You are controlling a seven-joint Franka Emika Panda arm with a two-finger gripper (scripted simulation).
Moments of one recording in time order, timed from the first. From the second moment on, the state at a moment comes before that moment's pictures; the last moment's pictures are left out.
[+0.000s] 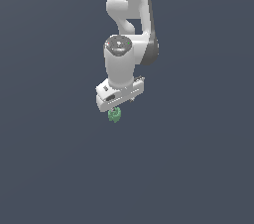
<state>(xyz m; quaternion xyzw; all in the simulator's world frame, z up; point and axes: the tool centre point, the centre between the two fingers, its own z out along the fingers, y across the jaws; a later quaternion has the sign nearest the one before) -0.023 -0.022 0.145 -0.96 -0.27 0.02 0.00</state>
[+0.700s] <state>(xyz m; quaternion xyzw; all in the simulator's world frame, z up) -0.028 -0.044 0.131 -0.90 -0.43 0.01 0.00</state>
